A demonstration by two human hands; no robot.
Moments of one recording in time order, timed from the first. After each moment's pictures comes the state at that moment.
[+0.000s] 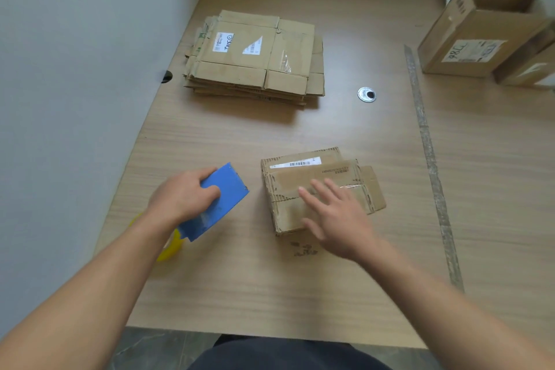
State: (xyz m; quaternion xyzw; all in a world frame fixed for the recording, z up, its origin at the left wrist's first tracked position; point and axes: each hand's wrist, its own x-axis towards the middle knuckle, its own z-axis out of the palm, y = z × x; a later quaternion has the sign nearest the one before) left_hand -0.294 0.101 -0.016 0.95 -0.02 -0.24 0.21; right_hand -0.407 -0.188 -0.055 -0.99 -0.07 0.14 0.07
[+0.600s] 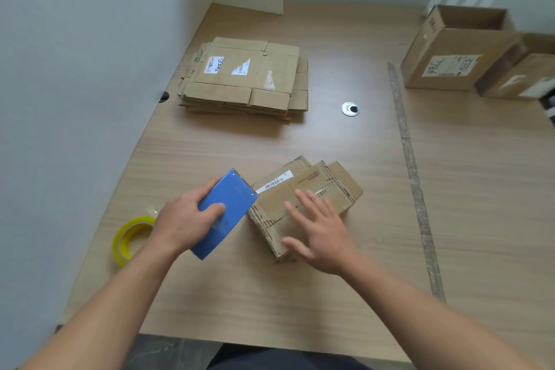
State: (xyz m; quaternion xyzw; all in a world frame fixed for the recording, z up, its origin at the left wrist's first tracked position) left_hand -0.354 0.052 0.009 0.93 0.03 -0.17 0.33; right_hand -0.426 -0.219 -0.088 -0.98 -0.11 0.08 0.14
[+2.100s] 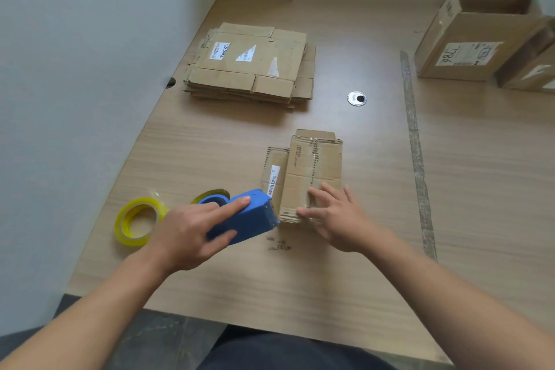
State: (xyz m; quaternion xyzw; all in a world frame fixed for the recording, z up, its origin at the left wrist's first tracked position) left_hand -0.402 0.050 0.002 0.91 -0.36 0.01 0.19; right_hand -0.419 -0.266 -0.065 -0.96 -0.14 0.21 0.10
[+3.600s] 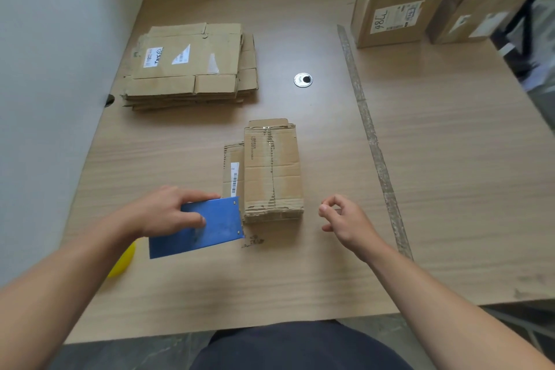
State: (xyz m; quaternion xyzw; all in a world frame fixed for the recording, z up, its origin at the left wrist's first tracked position) left_hand -0.332 0.004 0.028 0.89 -0.24 -0.38 0.11; right_hand -0.492 -0.302 -0.088 -0.75 0.28 0.06 0.59
